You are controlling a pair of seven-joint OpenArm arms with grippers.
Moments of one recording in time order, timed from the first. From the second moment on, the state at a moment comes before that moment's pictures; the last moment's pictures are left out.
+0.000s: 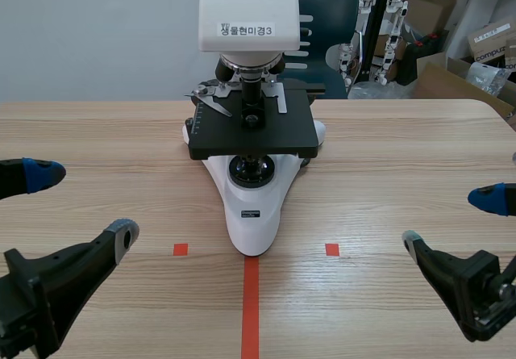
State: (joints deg) left arm 48.0 -32.6 -9.0 119.6 -21.4 -26.4 -7.1; right arm -45.4 30.8 13.0 115.3 14.3 23.8 -2.8
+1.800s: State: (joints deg) left arm 47.9 -32.6 -9.0 119.6 -21.4 -26.4 -7.1; right arm -16.3 36.5 0.9 73.9 1.8 27.9 39.1
